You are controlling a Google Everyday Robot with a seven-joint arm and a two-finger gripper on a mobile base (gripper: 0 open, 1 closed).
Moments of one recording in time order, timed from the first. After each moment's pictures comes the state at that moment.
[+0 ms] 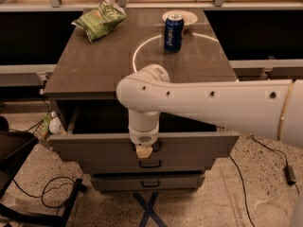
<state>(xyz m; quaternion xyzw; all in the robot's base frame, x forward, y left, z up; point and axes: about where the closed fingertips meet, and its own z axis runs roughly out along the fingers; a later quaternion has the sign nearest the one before) 0.472 0.016 0.657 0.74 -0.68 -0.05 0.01</state>
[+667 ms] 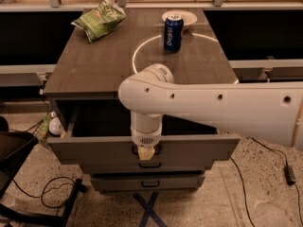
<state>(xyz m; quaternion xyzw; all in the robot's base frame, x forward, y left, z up) 0.465 0.010 0.667 0.73 -0.68 -0.03 0.00</state>
